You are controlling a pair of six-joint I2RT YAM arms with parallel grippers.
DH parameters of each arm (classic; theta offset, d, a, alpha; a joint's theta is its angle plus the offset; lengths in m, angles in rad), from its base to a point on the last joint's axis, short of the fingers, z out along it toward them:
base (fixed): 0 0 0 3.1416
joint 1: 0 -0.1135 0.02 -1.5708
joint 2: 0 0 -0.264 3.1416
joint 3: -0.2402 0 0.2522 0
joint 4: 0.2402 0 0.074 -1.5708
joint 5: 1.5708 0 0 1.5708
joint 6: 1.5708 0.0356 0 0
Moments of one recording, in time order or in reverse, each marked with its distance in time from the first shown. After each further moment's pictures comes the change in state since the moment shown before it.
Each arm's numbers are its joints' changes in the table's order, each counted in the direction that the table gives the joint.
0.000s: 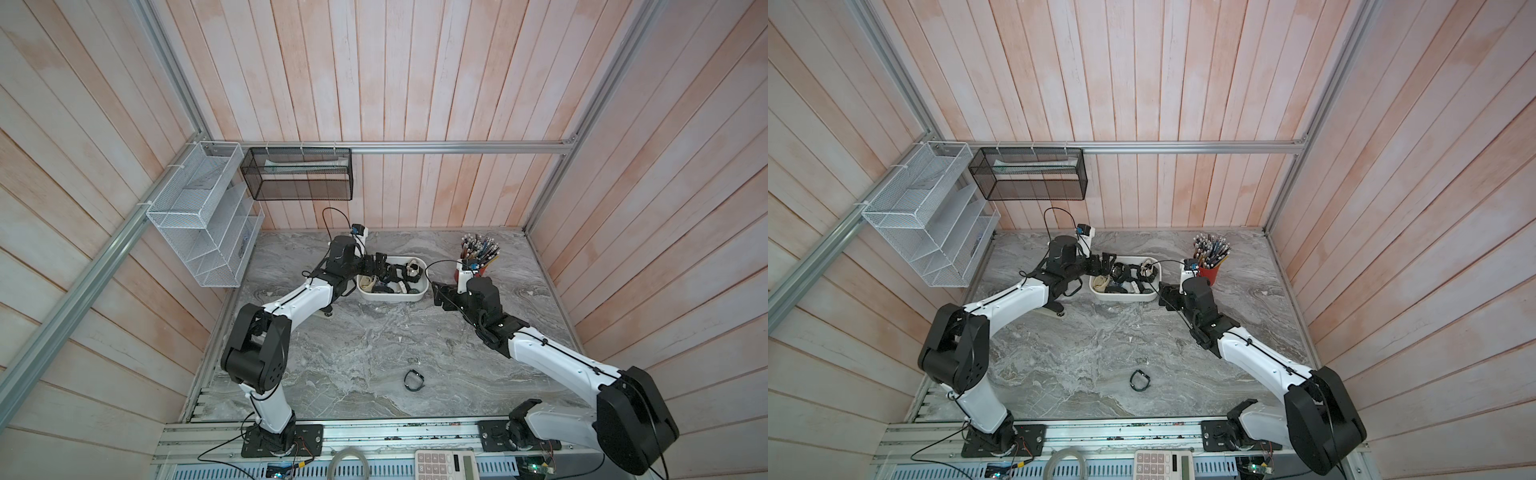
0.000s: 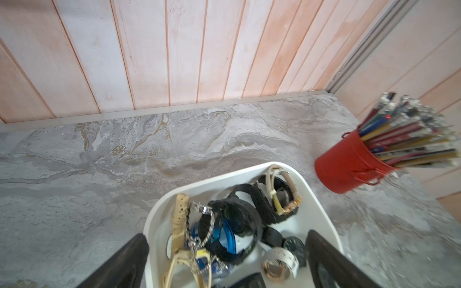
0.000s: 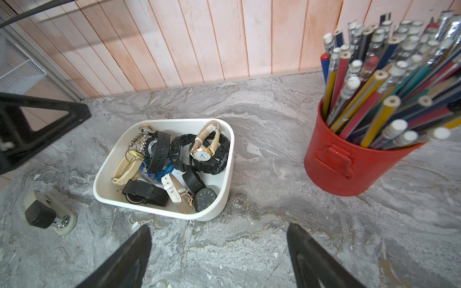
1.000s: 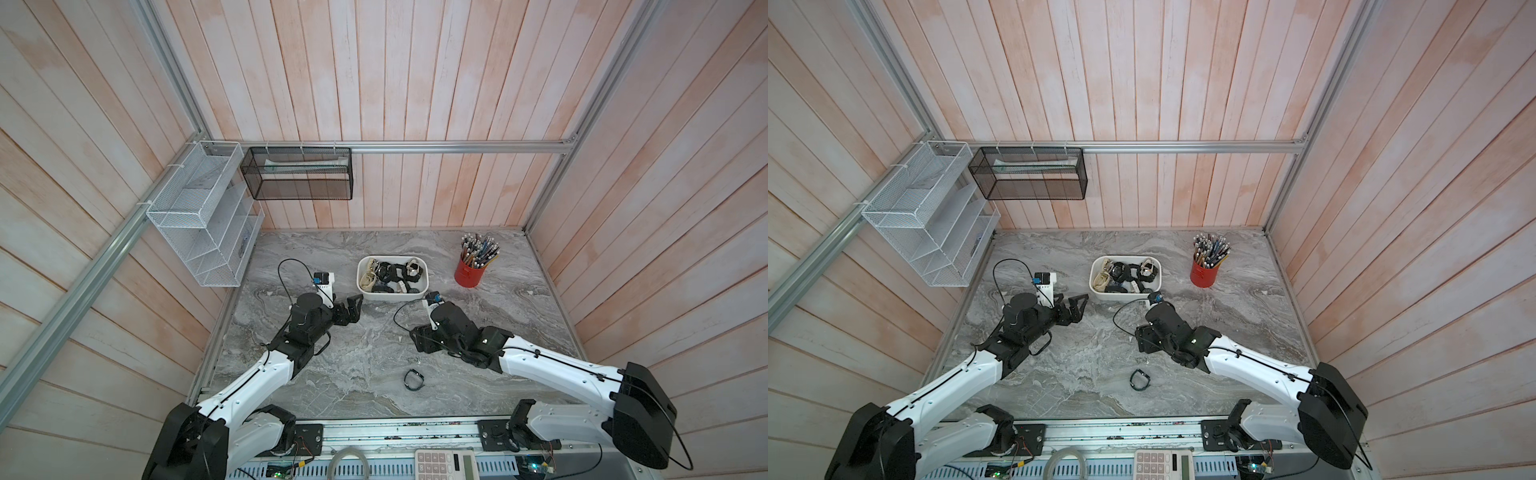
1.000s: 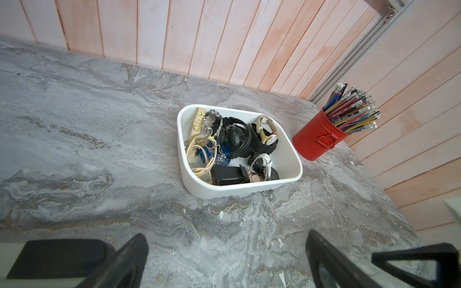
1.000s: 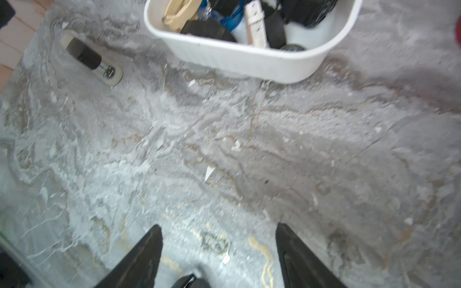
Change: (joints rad) left arm 0.000 0.602 0.640 -0.085 -0.070 -0.172; right arm -0.404 0.027 -0.056 0.491 -0.027 0.199
